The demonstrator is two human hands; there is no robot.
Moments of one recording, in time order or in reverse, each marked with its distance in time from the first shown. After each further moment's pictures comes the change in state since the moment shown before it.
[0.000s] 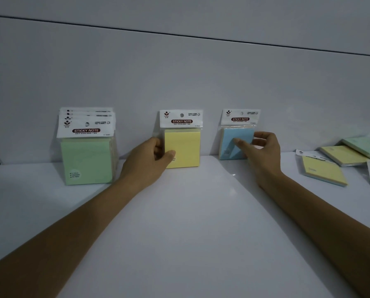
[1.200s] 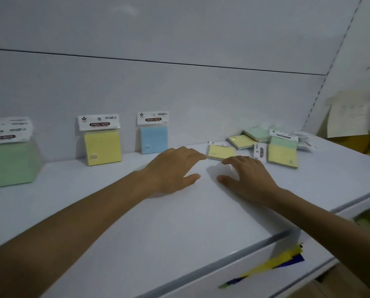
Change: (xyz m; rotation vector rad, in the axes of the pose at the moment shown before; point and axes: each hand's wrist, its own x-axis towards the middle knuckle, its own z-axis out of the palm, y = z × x) left_hand -0.067 0.158 0.128 0.626 -0.381 0.863; right_hand -0.054 -0.009 -0.215 -1.156 -0.352 -0.410
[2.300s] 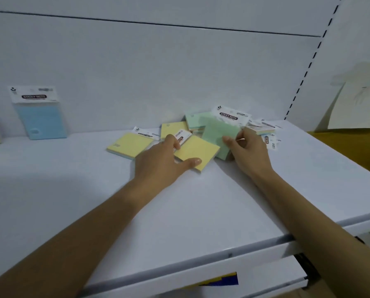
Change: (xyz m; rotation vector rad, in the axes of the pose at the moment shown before) left_hand 0.205 0.153 0.100 -0.266 0.097 -0.826; right_hand 0.064 0.264 0.005 0.840 0.211 0.247
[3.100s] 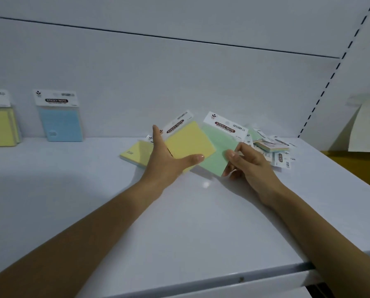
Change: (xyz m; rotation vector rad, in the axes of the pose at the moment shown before) left_hand 0.016 -0.015 -0.002 -0.973 0.034 -0.187; right_hand -0.007 -0.016 0.004 0.457 -0.417 -0.030
